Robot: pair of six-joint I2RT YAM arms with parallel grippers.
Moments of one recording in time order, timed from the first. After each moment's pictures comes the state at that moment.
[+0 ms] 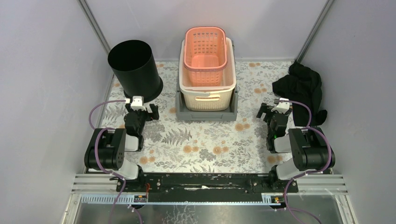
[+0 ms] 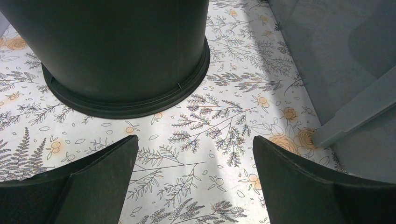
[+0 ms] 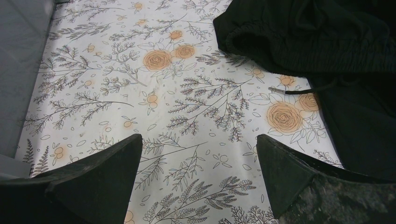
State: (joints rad) left arm 0.03 1.51 0.22 1.16 0.10 -0.09; right arm 0.04 1.52 0.20 1.13 0.24 0.08
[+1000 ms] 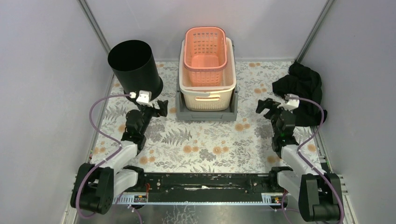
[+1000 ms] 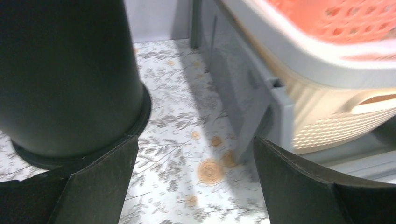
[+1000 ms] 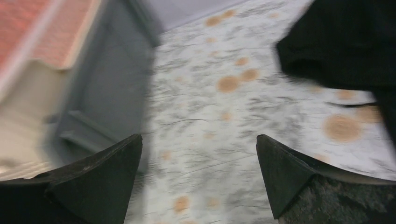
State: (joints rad) left arm -0.16 1.10 0.30 0.80 0.10 -0.06; right arm 0.04 1.02 0.23 0.67 0.13 0.28
